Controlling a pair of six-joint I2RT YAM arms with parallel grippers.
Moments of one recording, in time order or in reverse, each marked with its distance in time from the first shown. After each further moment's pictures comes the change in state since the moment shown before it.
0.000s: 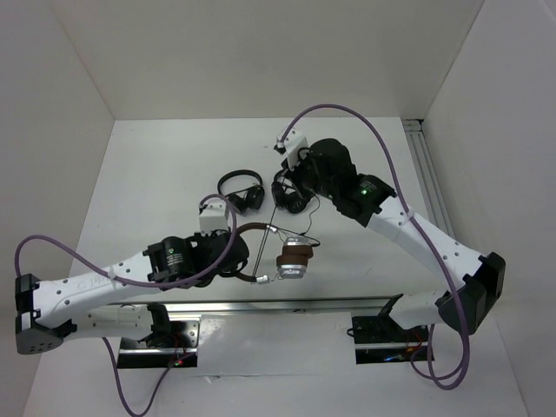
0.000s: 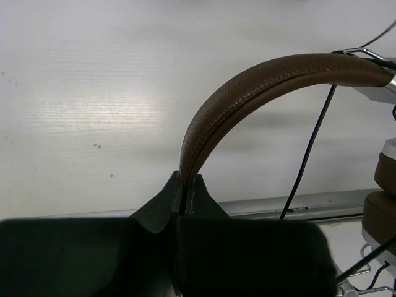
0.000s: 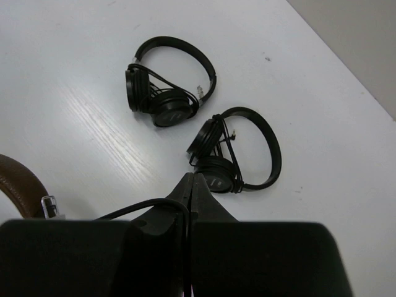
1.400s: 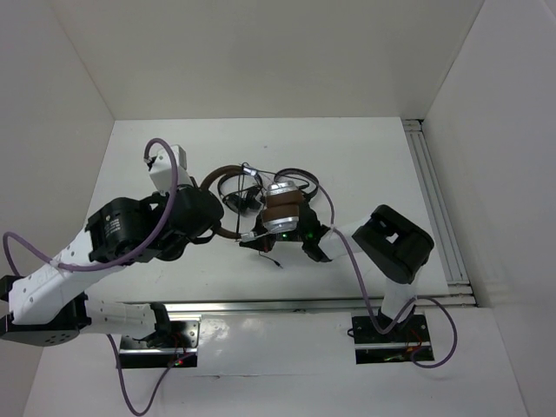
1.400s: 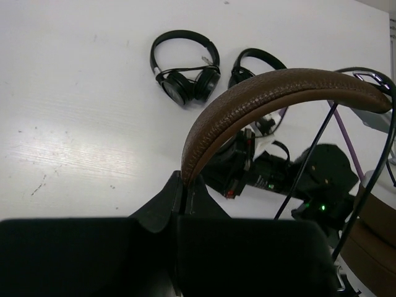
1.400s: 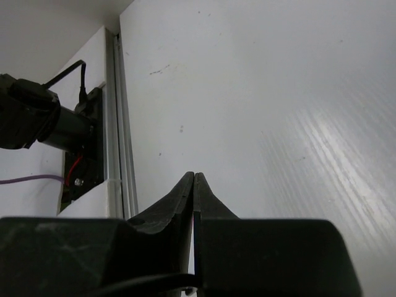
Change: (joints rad) left arm 0.019 0.138 0.744 -0.453 -0.242 -0.085; right arm 0.032 0.491 -0.598 1.310 -0.694 0.676
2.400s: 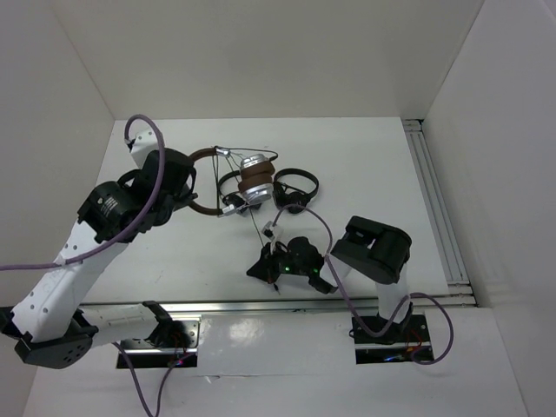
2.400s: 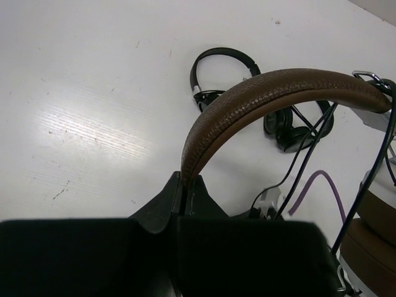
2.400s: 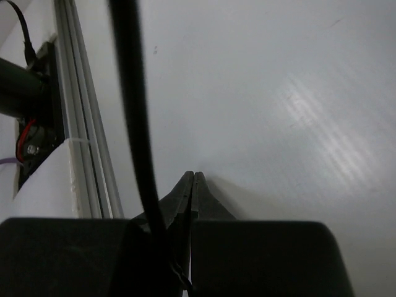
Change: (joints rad) left arm 0.450 -0.037 -0.090 0.181 0.243 0.249; right arm 0.136 0.140 -0.240 0.304 0.222 0.056
